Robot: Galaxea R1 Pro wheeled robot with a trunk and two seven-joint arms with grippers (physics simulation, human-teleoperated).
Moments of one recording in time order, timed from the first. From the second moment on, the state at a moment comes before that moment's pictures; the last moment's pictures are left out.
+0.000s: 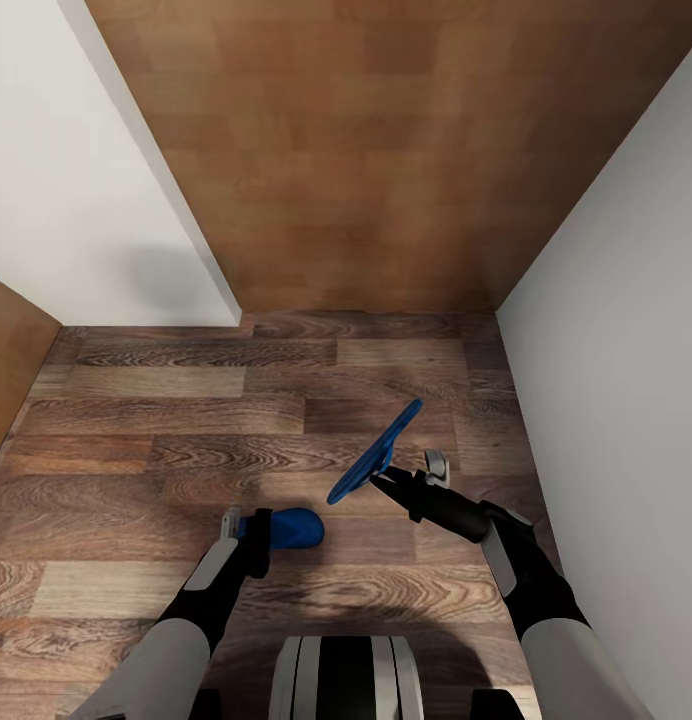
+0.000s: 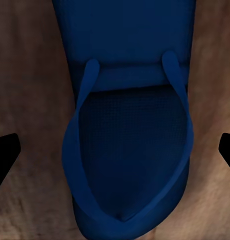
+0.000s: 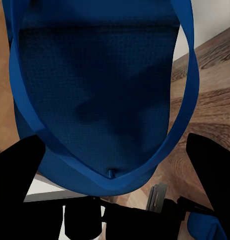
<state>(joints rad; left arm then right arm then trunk) -0.67 -0.16 0.22 -0.57 1.33 0.05 0.31 -0.63 0.06 -0.18 -0.89 -0.25 0.28 1.38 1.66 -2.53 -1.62</state>
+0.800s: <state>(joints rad) -0.67 -0.16 0.22 -0.57 1.33 0.05 0.31 -0.63 0.06 -0.18 -0.89 -0.25 0.28 1.38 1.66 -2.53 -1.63</state>
